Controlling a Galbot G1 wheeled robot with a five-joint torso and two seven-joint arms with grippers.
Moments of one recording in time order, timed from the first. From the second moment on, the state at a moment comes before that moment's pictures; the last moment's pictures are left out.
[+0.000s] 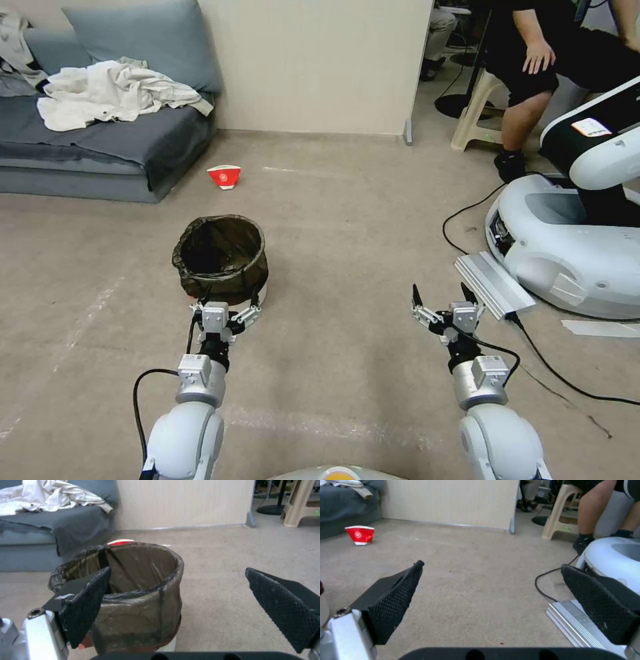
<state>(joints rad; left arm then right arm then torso) 1.55 -1.50 -0.55 -2.00 0.00 0.00 0.00 -1.55 1.50 0.55 2.00 0.00 0.00 0.00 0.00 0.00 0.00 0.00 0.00</state>
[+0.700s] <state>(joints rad) 1.56 -1.50 -0.55 -2.01 0.00 0.00 0.00 -1.55 1.50 0.56 2.01 0.01 -0.01 0.00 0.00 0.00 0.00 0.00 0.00</state>
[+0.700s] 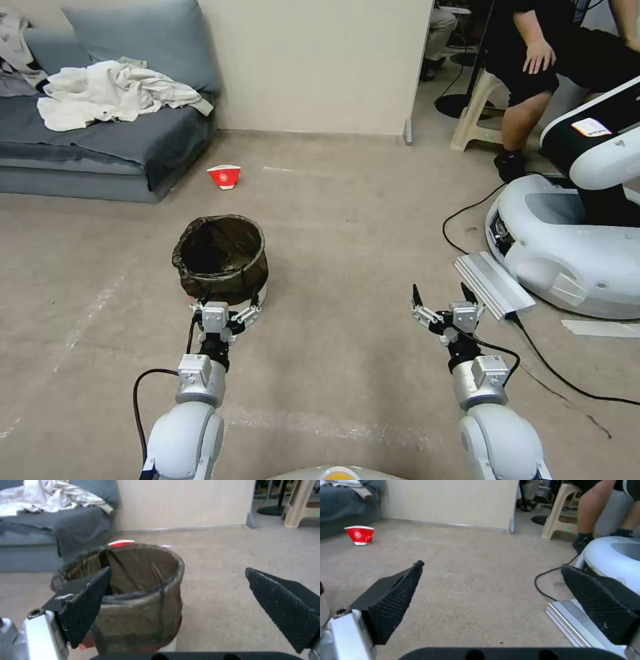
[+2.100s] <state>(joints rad) 1.91 -1.40 -0.72 -2.51 -0.13 0.02 -0.09 -1.71 1.51 0.71 2.47 0.27 -0.28 -0.03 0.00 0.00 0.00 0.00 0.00</state>
